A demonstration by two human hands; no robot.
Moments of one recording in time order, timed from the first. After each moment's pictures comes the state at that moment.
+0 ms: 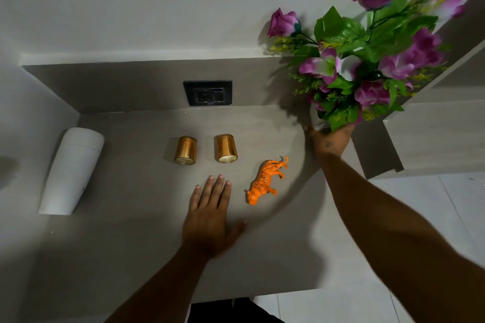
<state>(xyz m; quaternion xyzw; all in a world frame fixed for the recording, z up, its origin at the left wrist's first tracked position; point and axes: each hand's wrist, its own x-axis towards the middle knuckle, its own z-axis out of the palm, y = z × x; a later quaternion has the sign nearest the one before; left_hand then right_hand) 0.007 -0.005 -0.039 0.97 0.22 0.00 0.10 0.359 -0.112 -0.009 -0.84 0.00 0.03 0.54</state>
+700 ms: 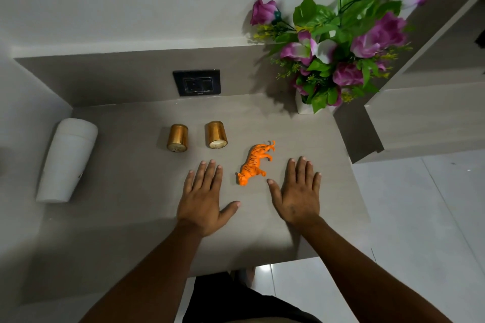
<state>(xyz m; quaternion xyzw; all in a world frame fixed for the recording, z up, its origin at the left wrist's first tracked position) 0.010 -0.009 -0.035 0.97 0.23 -0.04 0.08 0.184 -0.201 -0.034 -0.95 -0.29 0.09 0.08</state>
